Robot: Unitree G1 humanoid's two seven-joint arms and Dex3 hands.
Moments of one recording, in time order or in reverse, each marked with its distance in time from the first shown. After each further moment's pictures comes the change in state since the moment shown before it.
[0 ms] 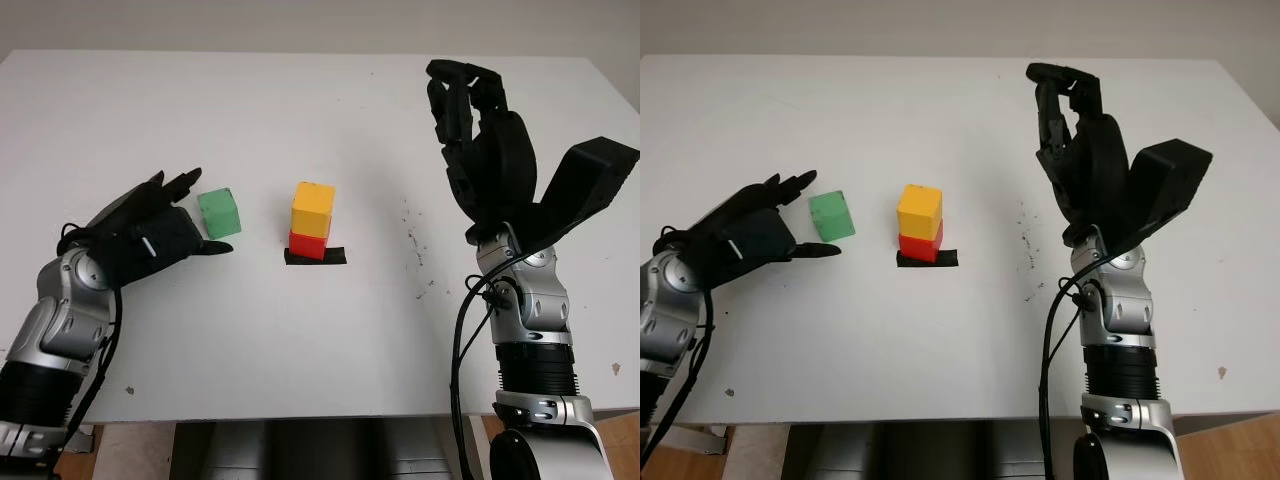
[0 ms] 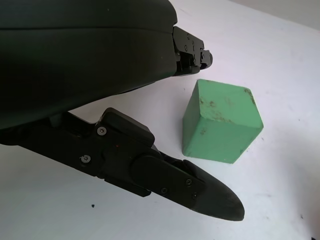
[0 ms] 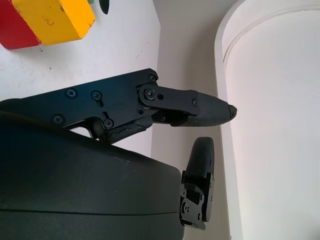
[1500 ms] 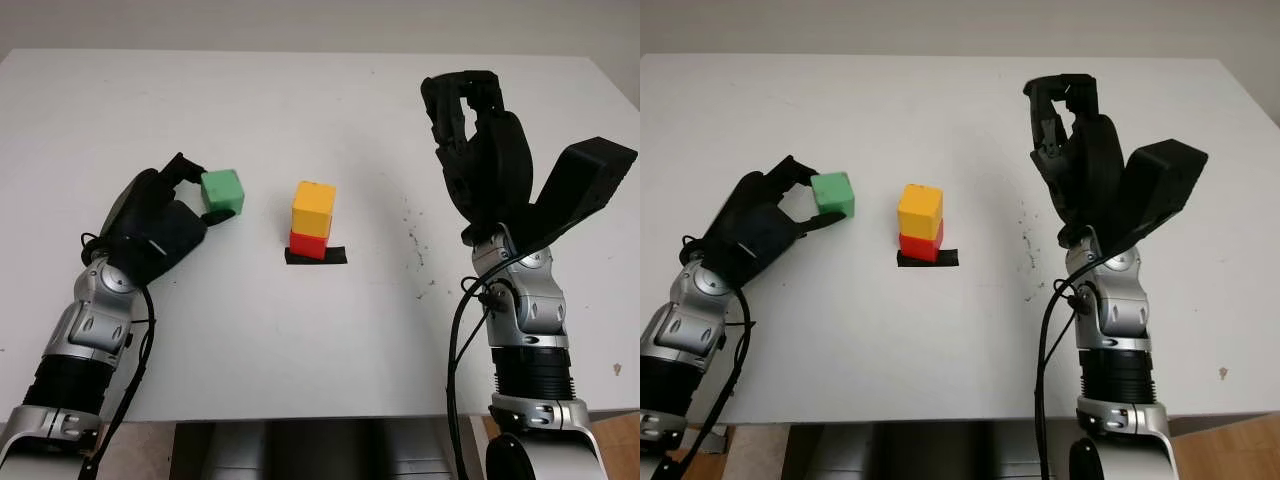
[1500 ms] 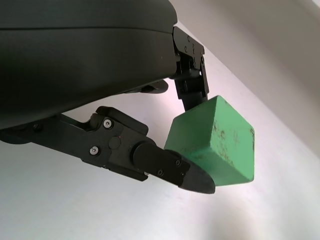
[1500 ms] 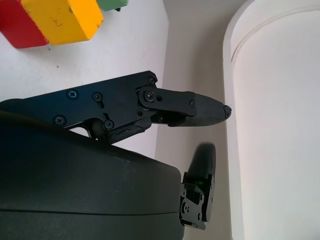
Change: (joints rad) left arm -0.022 -0.133 0.126 0.154 -0.261 -0.218 0.224; right arm 0.017 -0.003 0.024 -0.023 -0.045 0.007 0.007
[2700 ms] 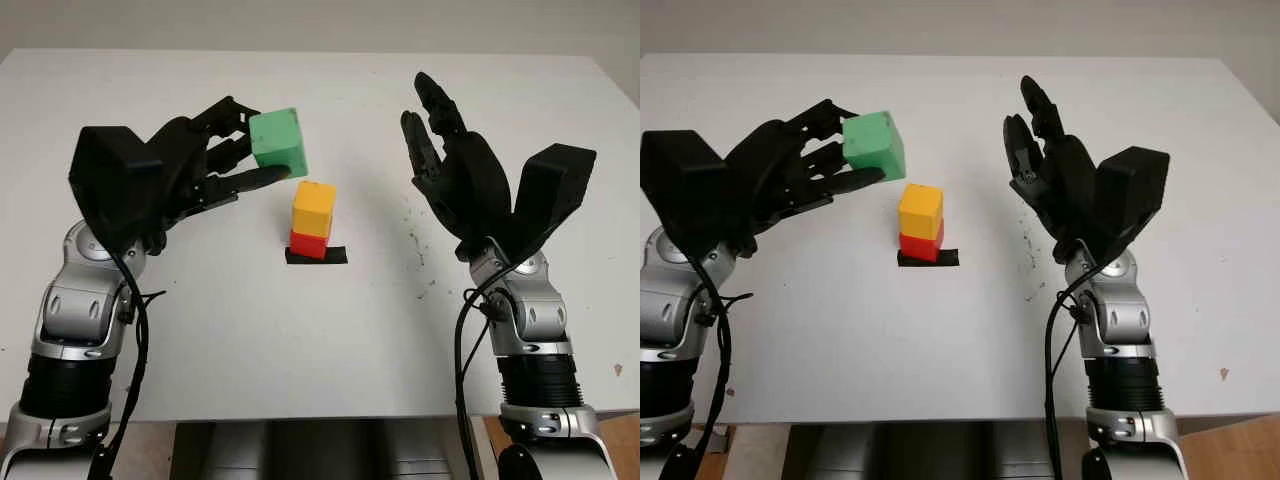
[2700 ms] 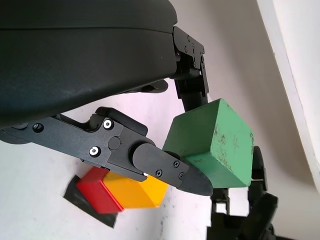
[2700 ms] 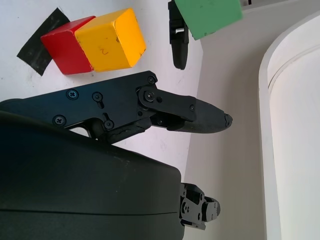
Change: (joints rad) left arm -0.063 -0.071 0.044 -0.388 -0.344 0.333 -0.273; right arm 0.036 -0.032 0.057 -0.001 -0.006 0.086 0.117
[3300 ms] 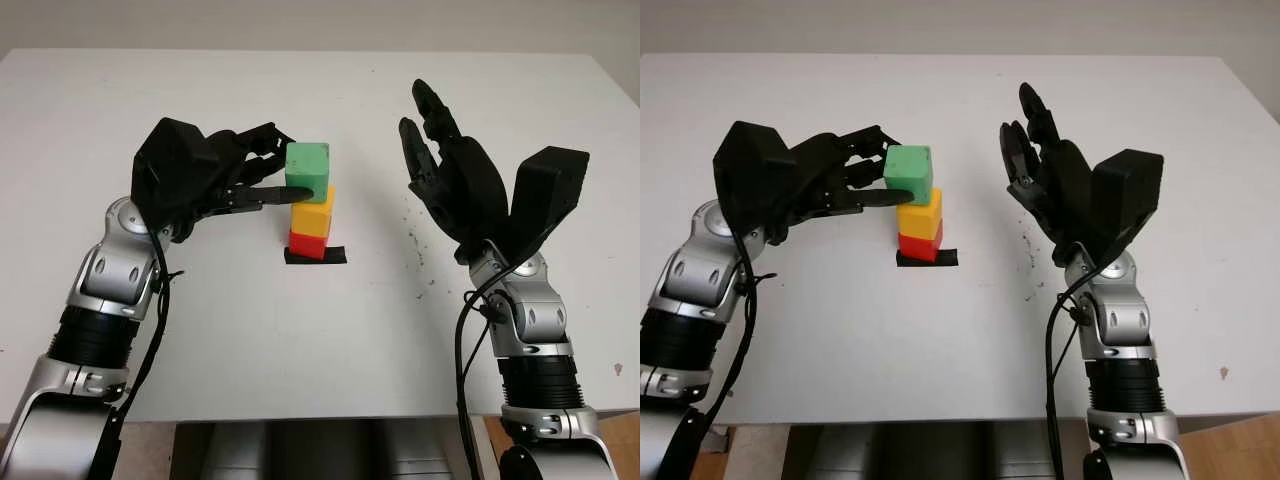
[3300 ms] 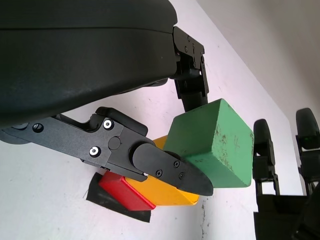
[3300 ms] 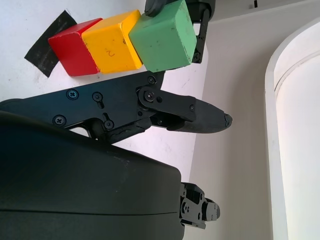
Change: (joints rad) left arm -0.177 0.026 -0.140 0.364 0.121 -0.161 -0.155; right arm 0.003 -0.005 0.008 -0.002 -0.009 0.011 0.013
